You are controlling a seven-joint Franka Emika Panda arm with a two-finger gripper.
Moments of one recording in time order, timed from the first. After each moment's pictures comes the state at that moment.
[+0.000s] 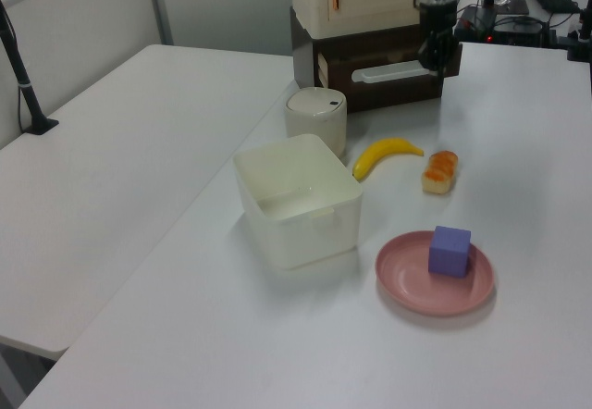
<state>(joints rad) -0.19 0.25 -0.07 -1.67 0.05 1.83 0.16</state>
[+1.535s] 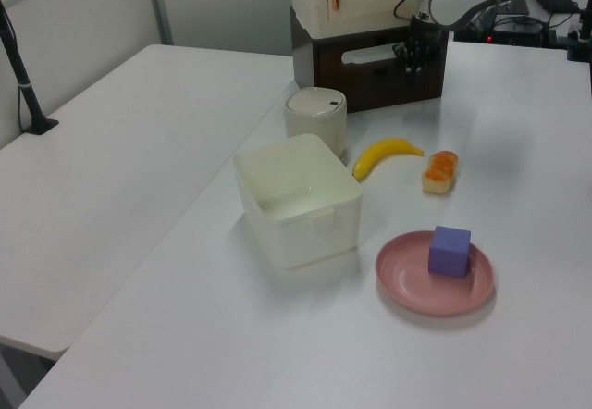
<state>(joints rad) -0.30 0.41 -0.09 -1.69 -0.05 2.40 0.60</state>
